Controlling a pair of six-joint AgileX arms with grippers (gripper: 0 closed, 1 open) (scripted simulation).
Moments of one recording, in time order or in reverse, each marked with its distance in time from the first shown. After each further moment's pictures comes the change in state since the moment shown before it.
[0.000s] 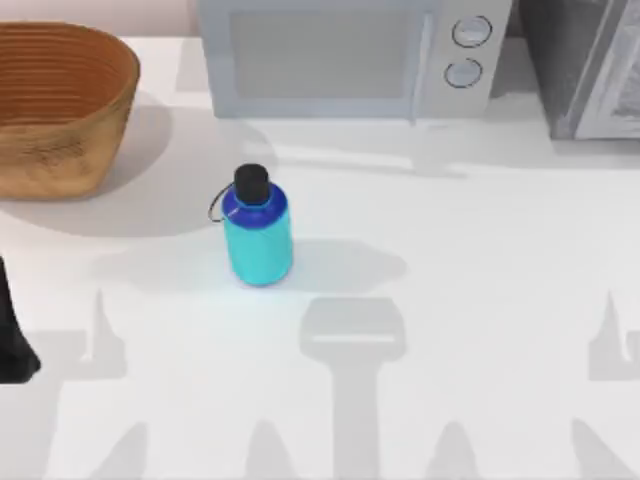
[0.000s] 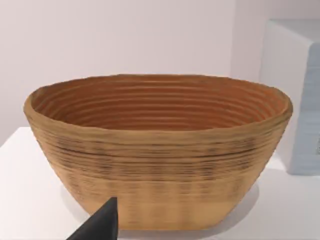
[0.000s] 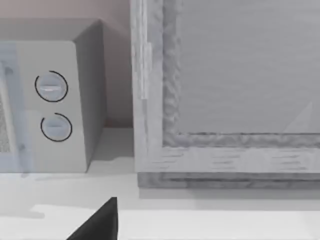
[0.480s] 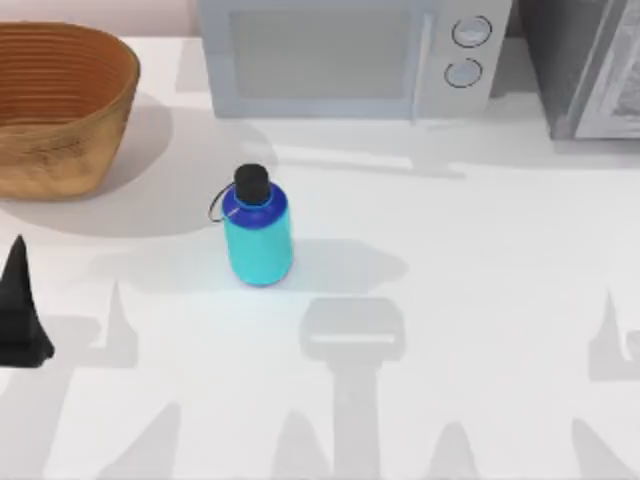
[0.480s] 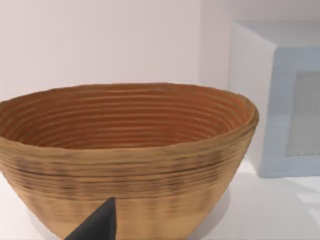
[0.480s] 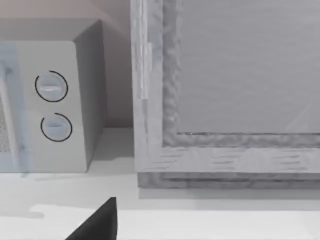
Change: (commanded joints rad) left arm -0.022 0.212 0.036 0.173 0.064 0.014; right arm 0.000 0.000 0.000 0.000 0.000 0.000
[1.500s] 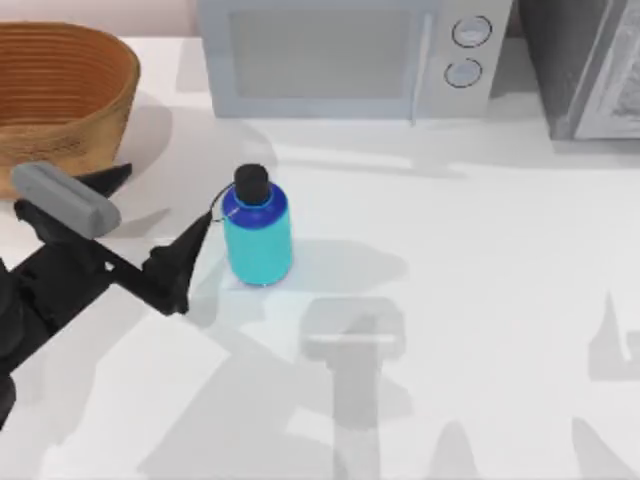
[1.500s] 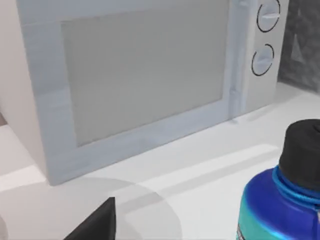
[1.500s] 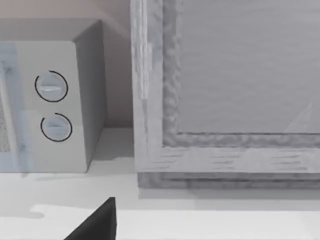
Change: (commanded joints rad) left arm -0.142 1.506 0.242 1.172 0.429 0.054; right arm 0.000 0.000 0.000 0.000 0.000 0.000
